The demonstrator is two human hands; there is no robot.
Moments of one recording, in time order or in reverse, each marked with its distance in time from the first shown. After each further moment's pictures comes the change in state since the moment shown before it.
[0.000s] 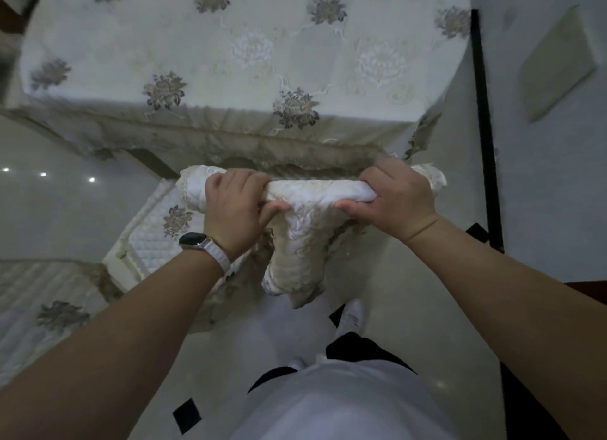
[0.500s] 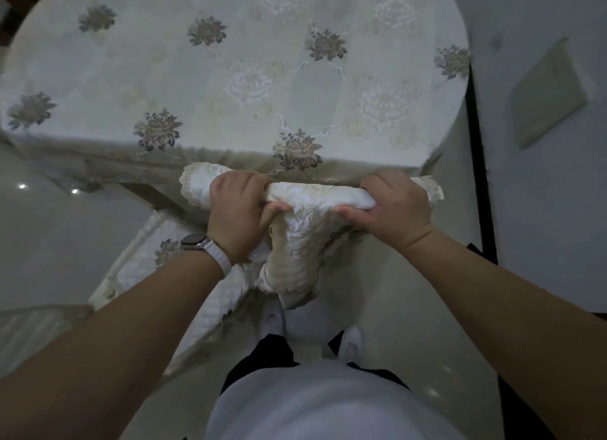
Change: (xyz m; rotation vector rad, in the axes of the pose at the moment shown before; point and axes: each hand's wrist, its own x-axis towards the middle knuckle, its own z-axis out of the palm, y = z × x) left_hand 0.091 -0.057 0.036 -0.103 -0.055 -0.036; right_hand 0.073 0.032 0.054 -0.061 0.016 0.044
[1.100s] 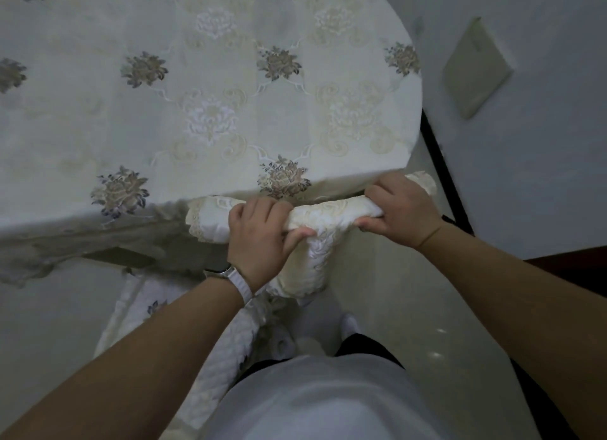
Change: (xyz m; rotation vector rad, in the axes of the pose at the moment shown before) left_hand 0.040 -0.036 0.035 -0.077 -0.040 0.179; right_hand 0.005 0.023 0.029 -0.070 -0.258 0.053
